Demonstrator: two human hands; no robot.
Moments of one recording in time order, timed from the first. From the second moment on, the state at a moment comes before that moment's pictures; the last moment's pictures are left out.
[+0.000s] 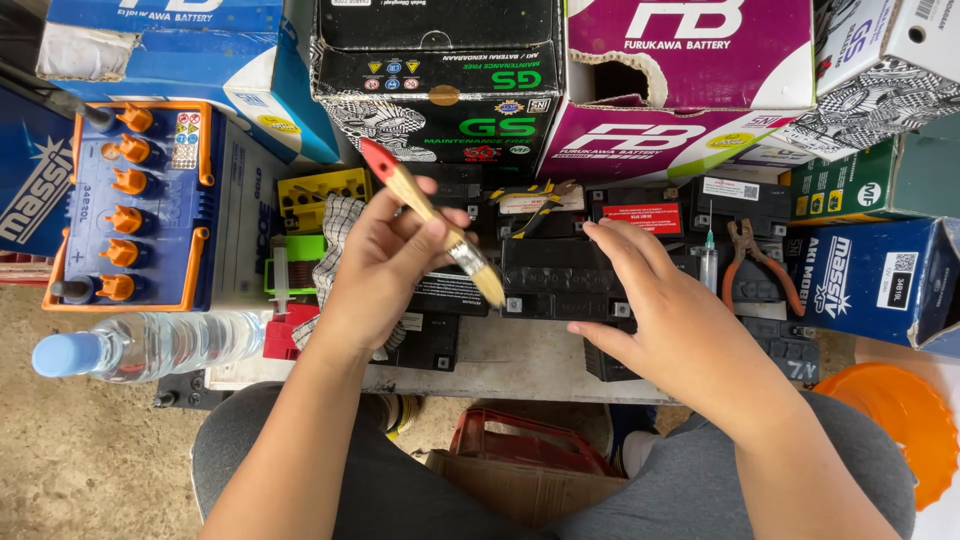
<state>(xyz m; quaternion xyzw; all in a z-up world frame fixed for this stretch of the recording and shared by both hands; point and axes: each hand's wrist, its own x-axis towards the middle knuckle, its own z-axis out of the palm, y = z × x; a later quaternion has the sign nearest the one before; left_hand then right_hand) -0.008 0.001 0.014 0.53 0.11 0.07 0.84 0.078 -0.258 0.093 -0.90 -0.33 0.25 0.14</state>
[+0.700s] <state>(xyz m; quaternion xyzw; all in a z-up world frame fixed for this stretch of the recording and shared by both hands) -0.011 -0.007 0.013 0.56 0.04 0.17 0.81 0.078 -0.261 0.086 -0.90 -0.34 0.23 0.15</state>
